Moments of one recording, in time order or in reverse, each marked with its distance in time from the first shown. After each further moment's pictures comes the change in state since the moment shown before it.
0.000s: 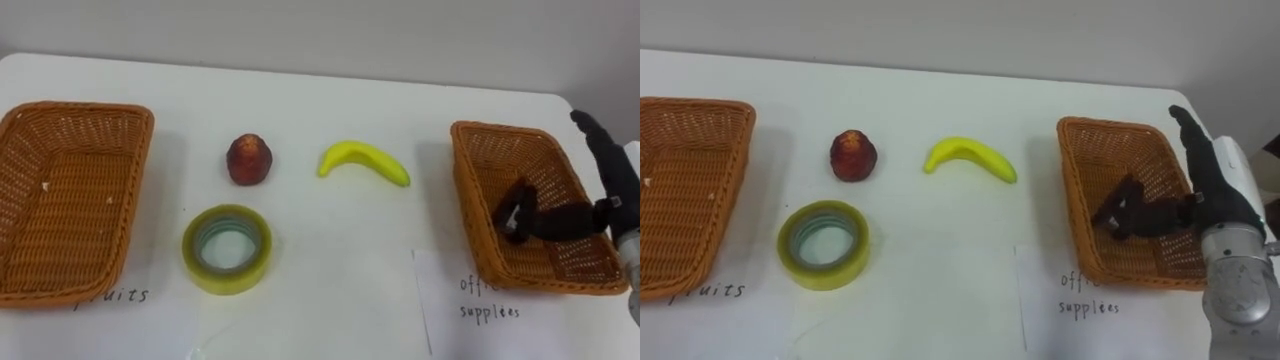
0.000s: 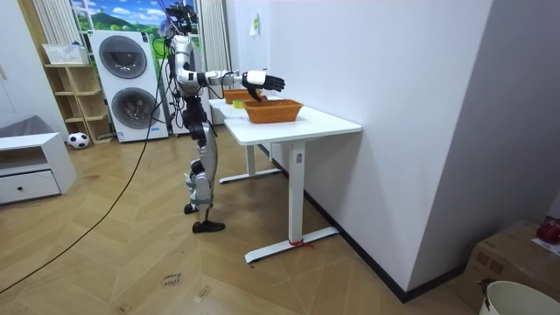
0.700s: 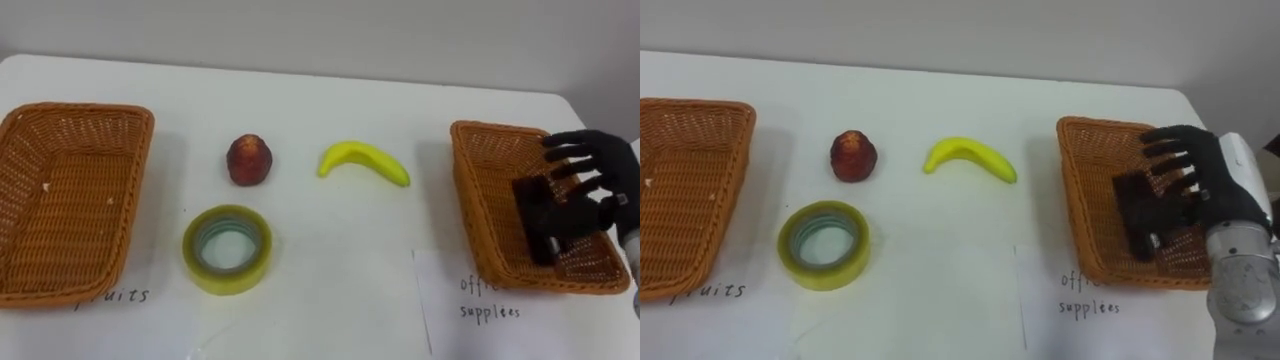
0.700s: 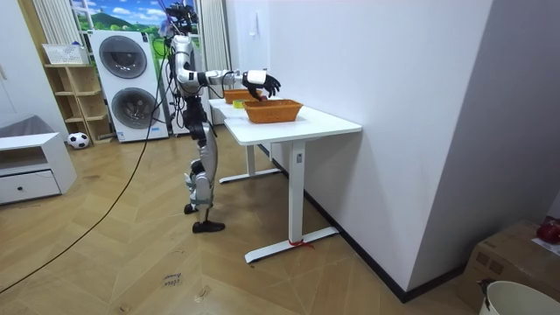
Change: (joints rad) left arm 0.000 0.000 0.000 0.016 0.000 0.000 -0.001; right arm 0.000 -0.001 0.000 -0.001 0.000 0.000 0.000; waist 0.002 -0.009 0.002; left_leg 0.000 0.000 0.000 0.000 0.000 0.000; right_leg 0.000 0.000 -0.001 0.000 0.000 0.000
